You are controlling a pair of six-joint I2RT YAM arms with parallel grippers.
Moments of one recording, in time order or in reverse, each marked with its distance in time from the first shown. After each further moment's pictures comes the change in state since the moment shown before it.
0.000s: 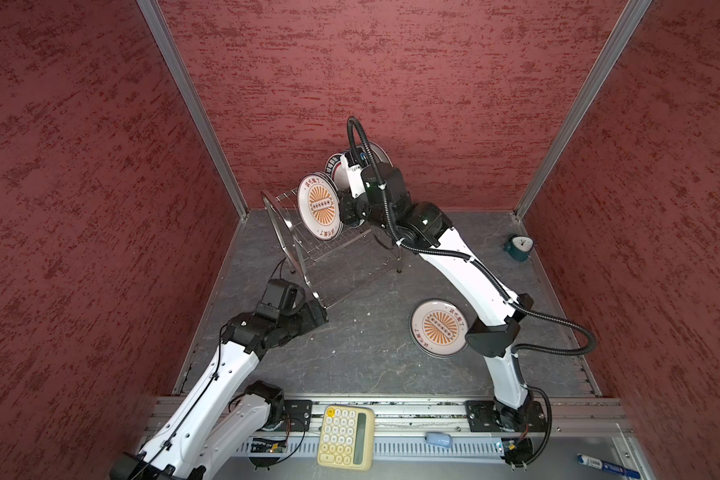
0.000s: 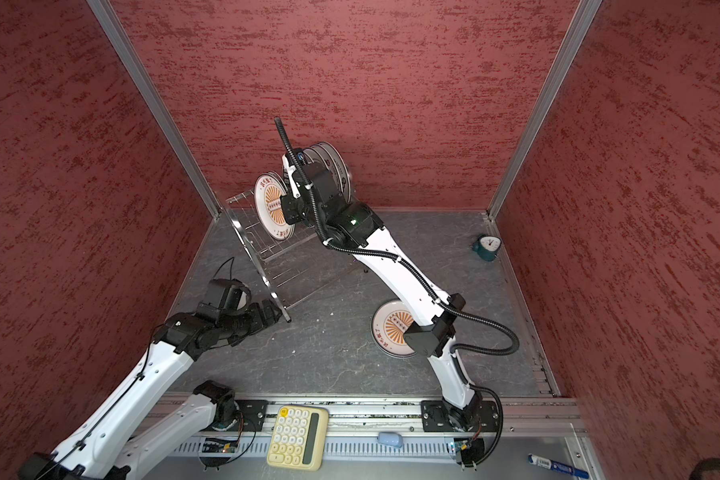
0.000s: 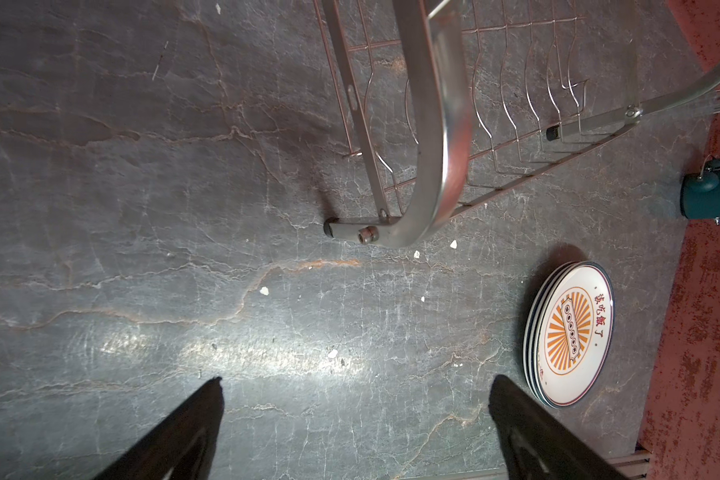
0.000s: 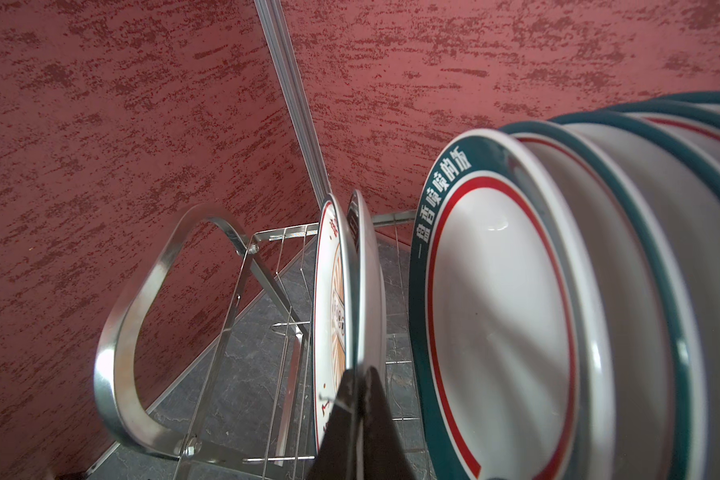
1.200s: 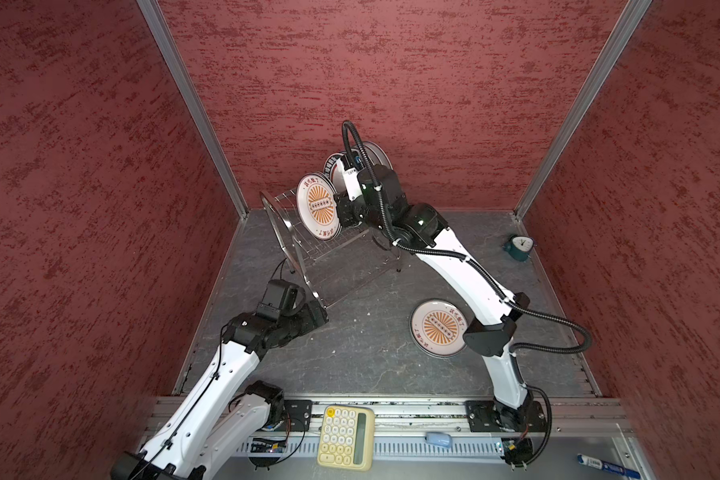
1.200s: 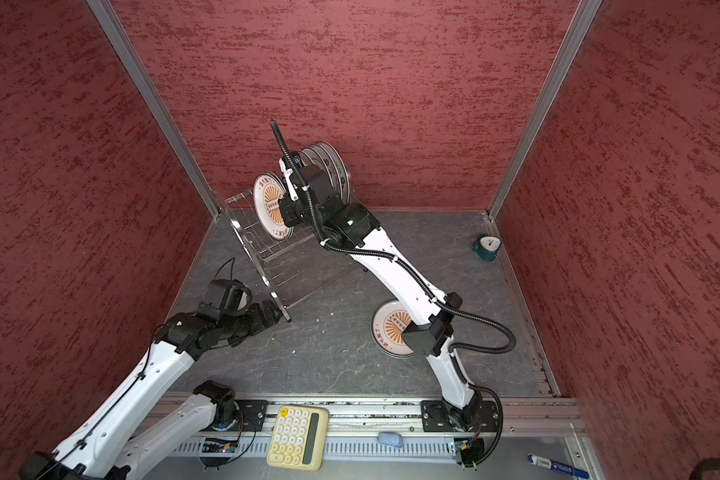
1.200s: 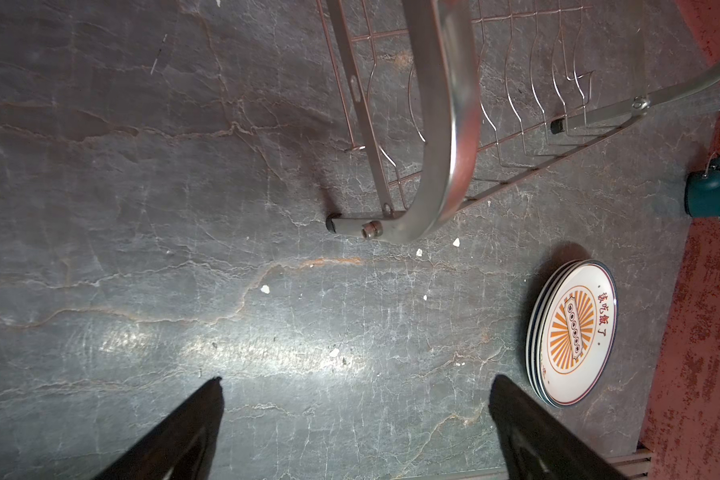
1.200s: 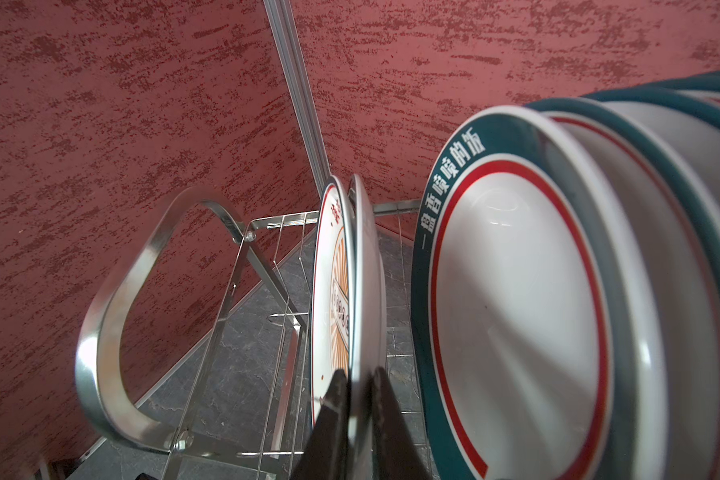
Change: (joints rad) left arm 0.000 0.002 -0.008 0.002 0.003 0.000; right arm 0.013 0.017 0.002 -0.004 -0.010 -0.021
